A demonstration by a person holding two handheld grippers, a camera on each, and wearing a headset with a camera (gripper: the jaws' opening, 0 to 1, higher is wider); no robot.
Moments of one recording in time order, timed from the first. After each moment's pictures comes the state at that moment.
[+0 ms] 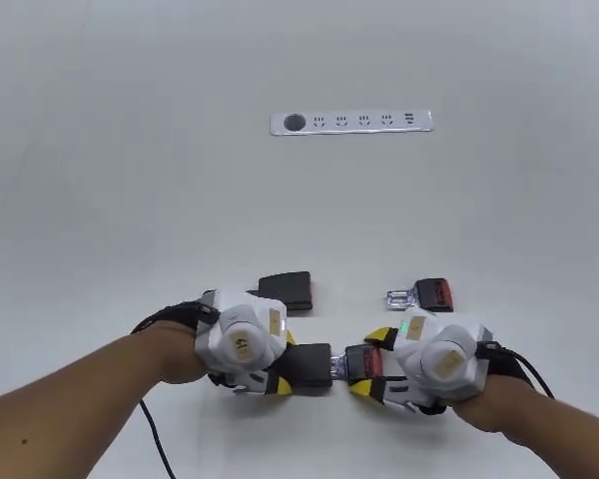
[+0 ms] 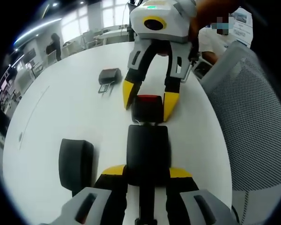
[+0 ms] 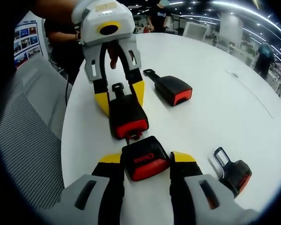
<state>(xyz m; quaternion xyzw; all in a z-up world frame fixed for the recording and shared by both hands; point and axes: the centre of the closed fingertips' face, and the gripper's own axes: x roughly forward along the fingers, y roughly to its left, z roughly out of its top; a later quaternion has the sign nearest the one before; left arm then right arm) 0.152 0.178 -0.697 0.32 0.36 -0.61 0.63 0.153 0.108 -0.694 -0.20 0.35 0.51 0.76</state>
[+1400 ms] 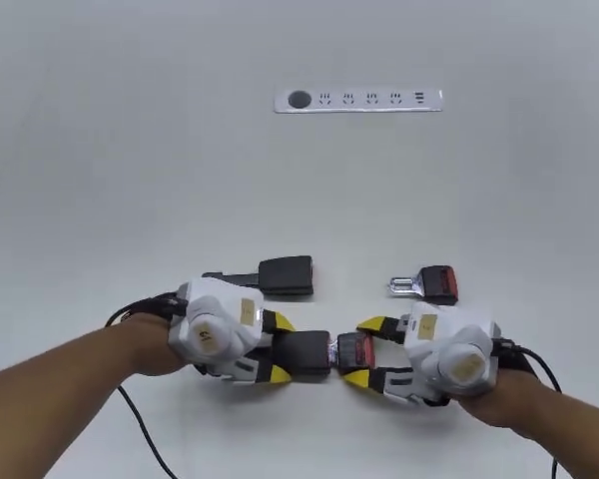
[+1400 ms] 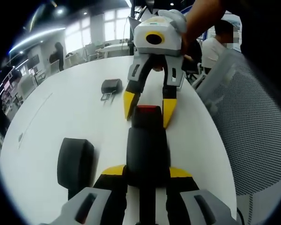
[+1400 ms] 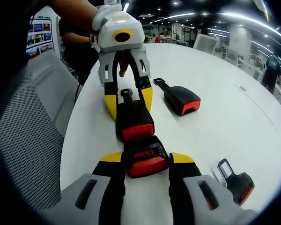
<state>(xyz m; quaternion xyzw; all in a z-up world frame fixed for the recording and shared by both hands) 0.147 0.182 -0.689 0.27 0.31 -0.64 0.65 0.154 0.119 -0.688 -0.20 0.29 0.57 0.74</state>
